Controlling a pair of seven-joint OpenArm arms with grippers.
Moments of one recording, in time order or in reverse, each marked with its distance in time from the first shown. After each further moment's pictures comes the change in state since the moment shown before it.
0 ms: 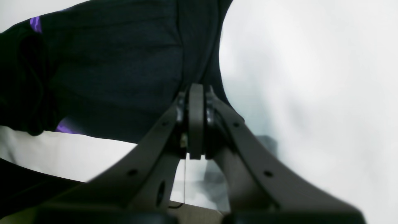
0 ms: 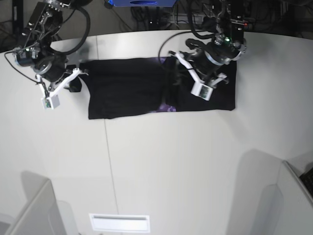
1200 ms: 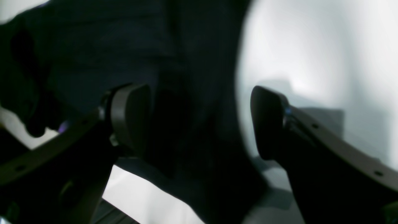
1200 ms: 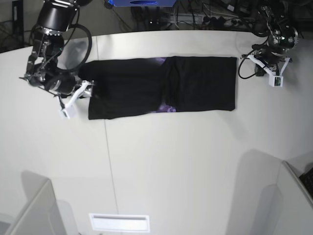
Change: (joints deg) left arm -1.4 -5.3 -33.8 -18.7 0.4 -11.6 -4.9; right arm 10.9 3.8 -6.4 -29.5 4.3 6.8 2.6
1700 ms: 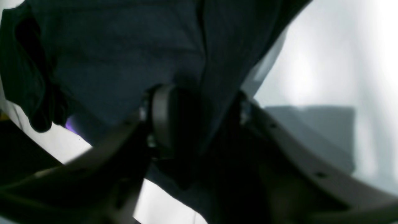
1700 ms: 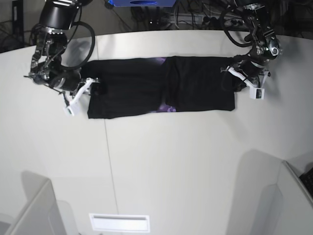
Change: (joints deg) left arm -4.5 2.9 8.8 -4.6 -2.9 3.5 -4.5; right arm -0.3 -0.1 -1.3 -2.7 1.4 0.3 1.1
